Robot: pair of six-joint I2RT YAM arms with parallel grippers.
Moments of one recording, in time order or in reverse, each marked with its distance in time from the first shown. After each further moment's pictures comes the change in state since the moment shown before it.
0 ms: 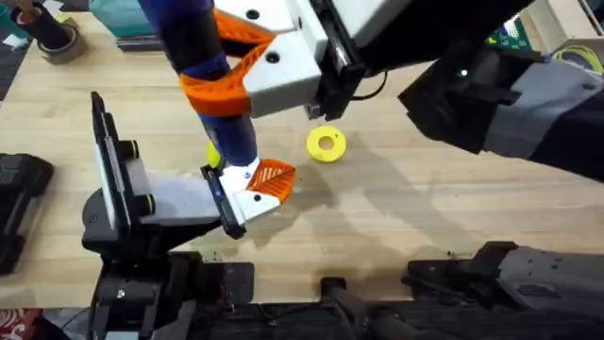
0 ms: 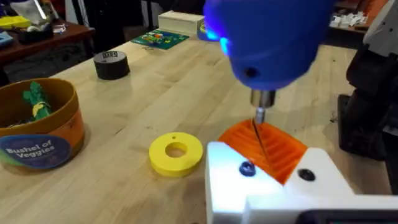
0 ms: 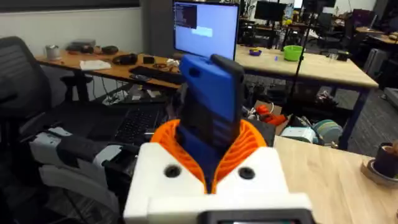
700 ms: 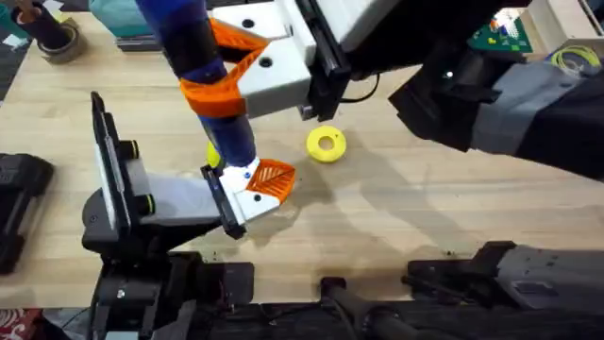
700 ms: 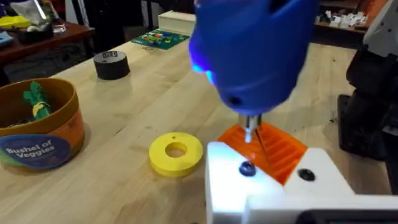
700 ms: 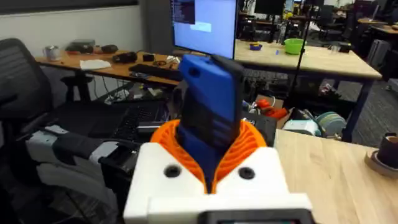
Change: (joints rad) left arm 0.000 0.000 0.000 0.000 0.000 0.000; right arm 0.000 0.037 -0.001 0.004 0.004 0.000
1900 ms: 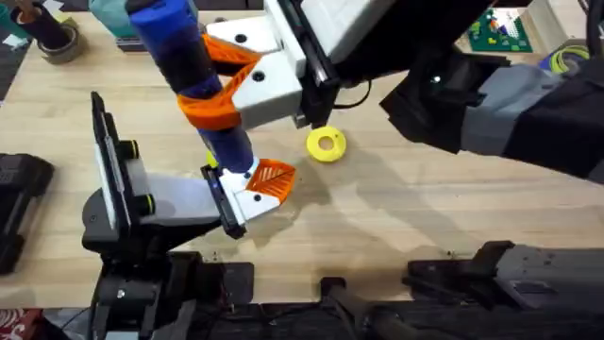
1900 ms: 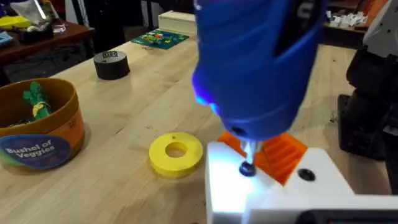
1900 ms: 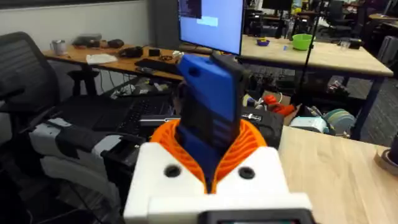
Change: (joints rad) left arm 0.000 0.000 0.000 0.000 0.000 0.000; right arm 0.018 0.025 -0.002 -0.004 -0.013 -0.028
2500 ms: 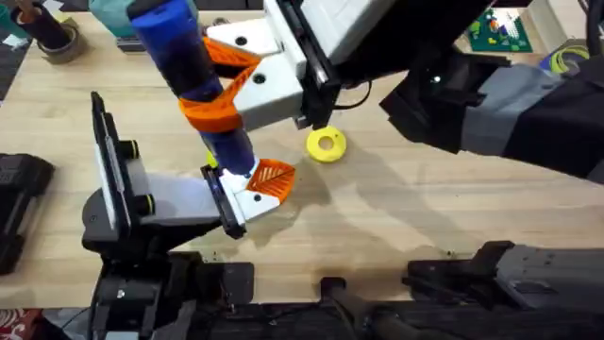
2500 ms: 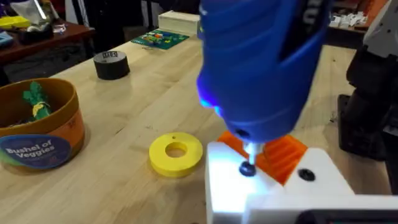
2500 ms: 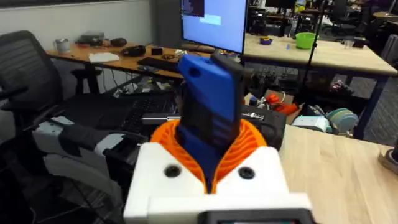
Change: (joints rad) left arm 0.000 0.000 0.000 0.000 0.000 0.000; right arm 0.000 0.000 0.000 -0.007 -0.011 -0.003
